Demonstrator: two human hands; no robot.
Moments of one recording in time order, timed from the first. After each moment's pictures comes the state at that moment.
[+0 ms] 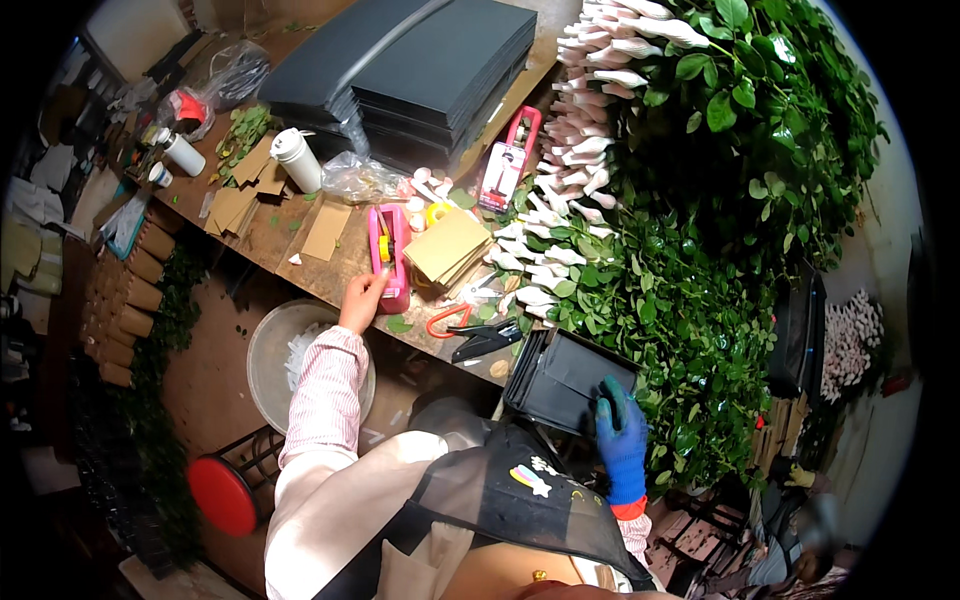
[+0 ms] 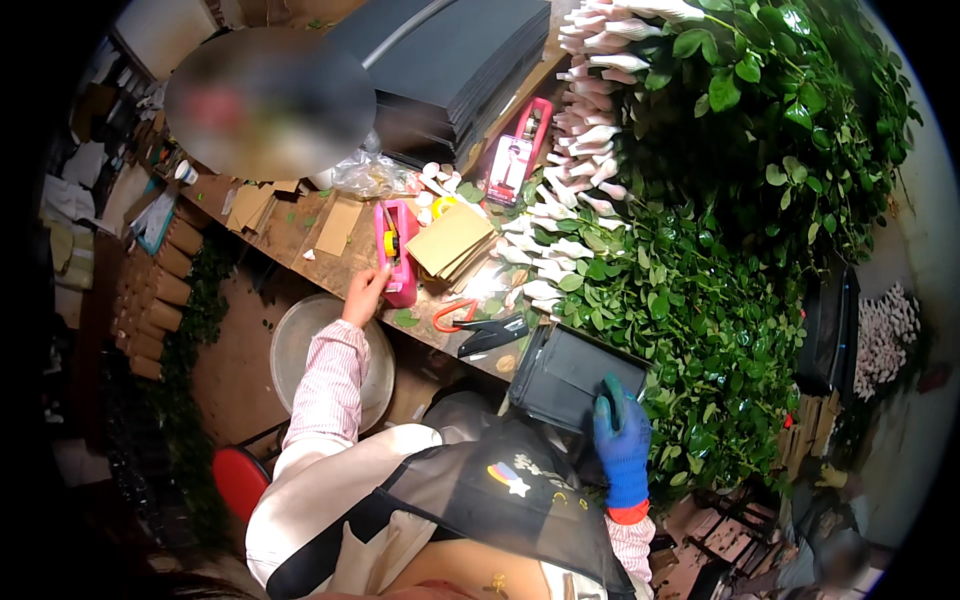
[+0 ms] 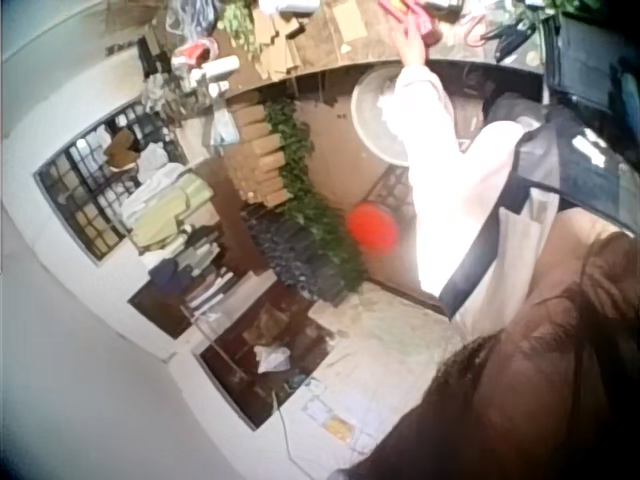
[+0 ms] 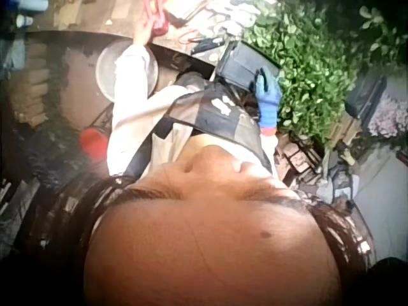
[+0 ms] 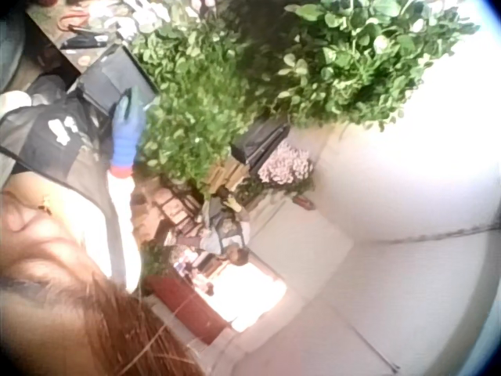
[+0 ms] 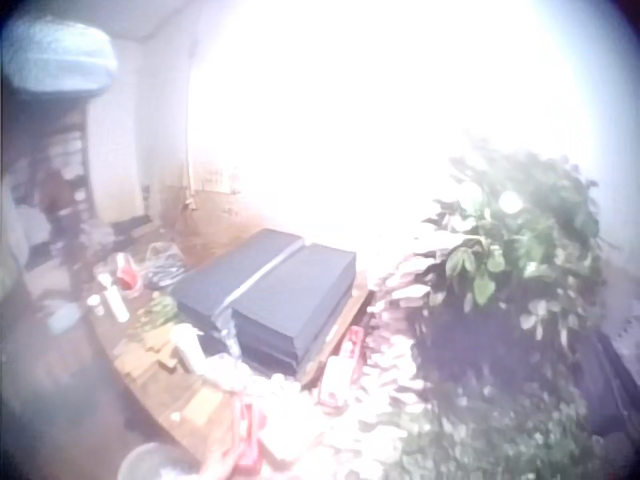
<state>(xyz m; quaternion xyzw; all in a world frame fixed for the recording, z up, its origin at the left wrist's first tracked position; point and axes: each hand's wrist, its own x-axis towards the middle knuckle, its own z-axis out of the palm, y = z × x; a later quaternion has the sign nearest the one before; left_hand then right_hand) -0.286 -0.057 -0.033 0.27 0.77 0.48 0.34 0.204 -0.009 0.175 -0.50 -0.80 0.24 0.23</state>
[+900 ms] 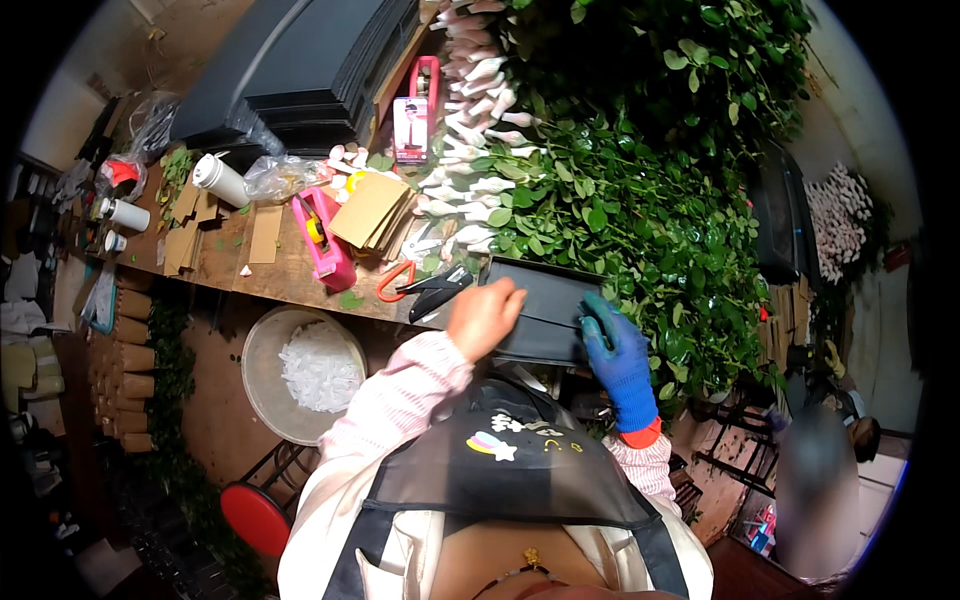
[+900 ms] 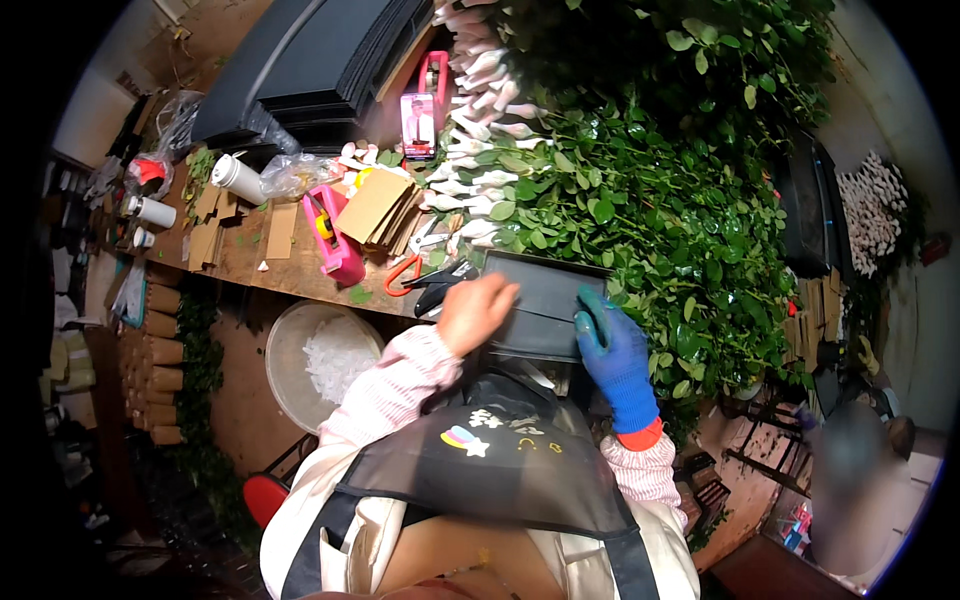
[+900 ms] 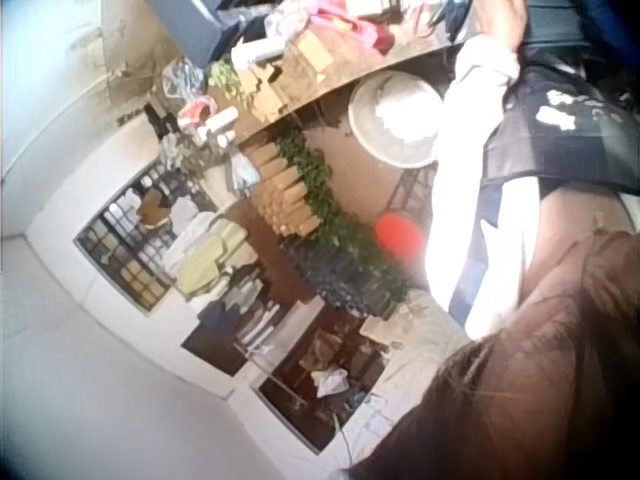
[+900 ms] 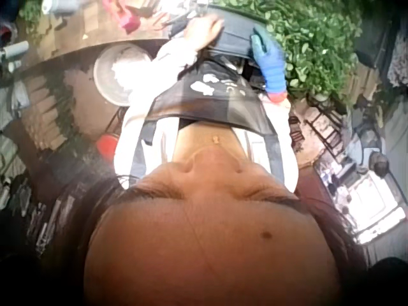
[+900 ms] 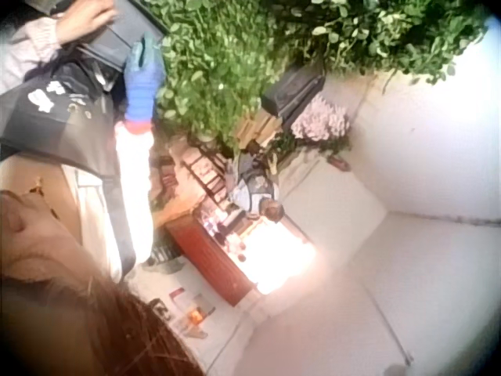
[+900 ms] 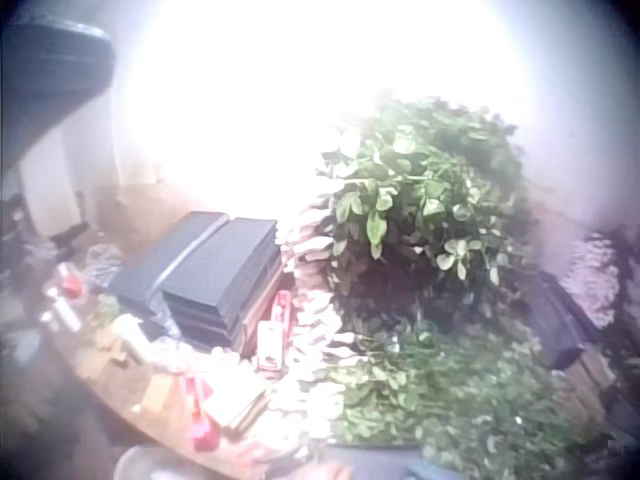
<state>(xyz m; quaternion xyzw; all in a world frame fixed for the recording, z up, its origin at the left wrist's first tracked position) 0.008 -0.008 0.114 0.64 0.64 0.35 0.25 0.243 0.000 0.181 -0.51 -0.78 0.24 0.27</state>
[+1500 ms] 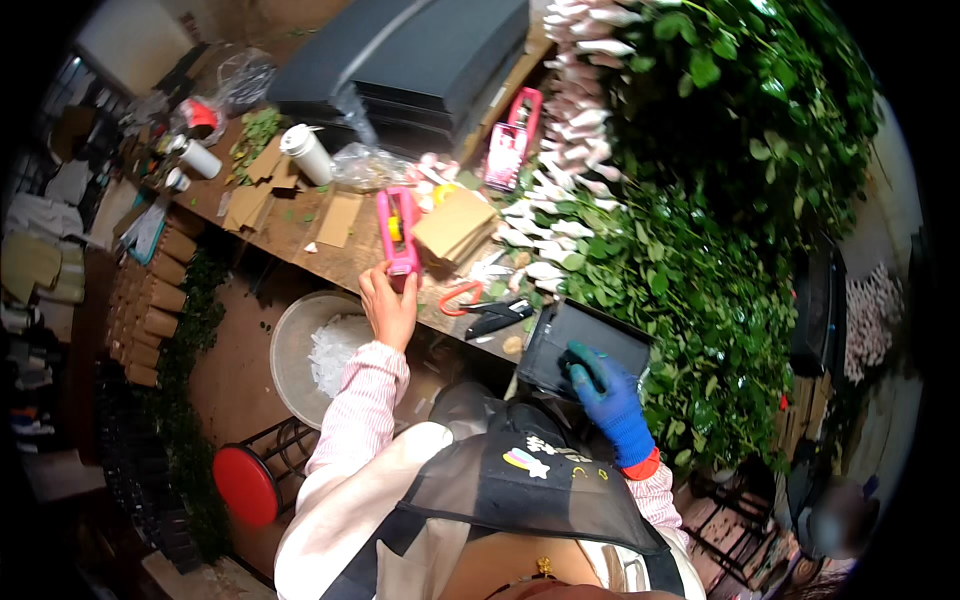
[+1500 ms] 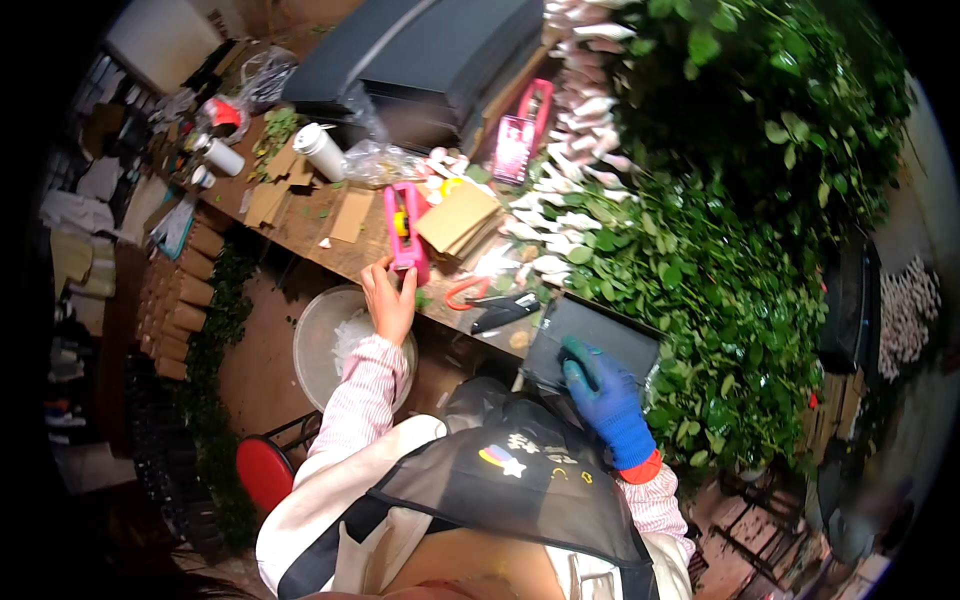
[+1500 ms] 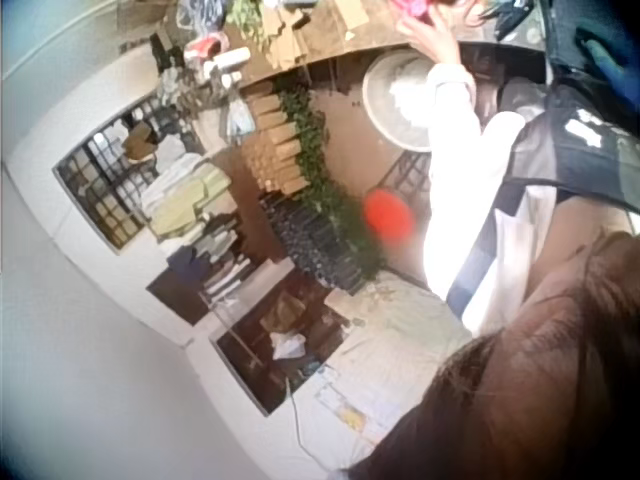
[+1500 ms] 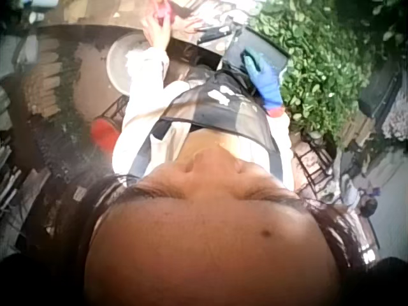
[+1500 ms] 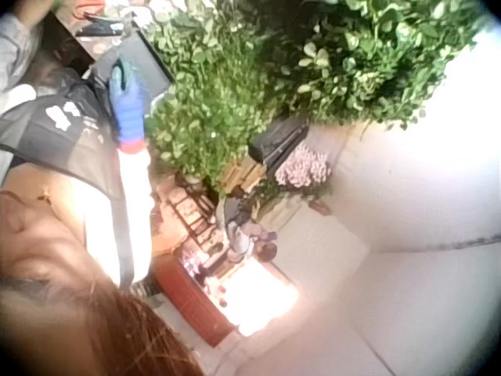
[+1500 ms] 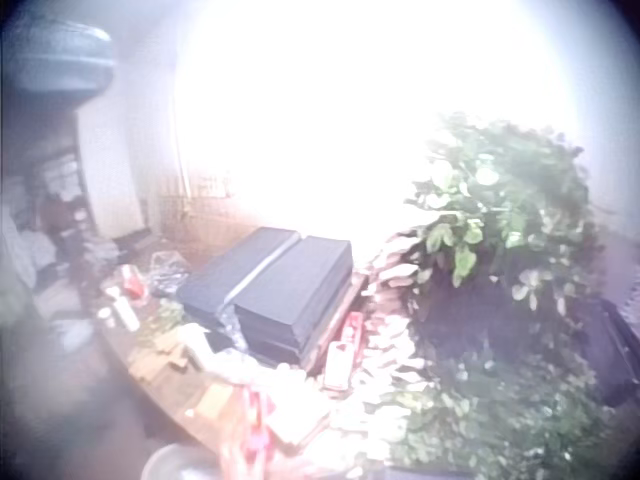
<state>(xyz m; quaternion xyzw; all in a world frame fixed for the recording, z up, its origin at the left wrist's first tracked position) -0.176 -0.065 0.056 0.36 0.83 0.43 -0.03 0.178 -0.001 0.174 -0.39 -0.80 0.39 0.21</state>
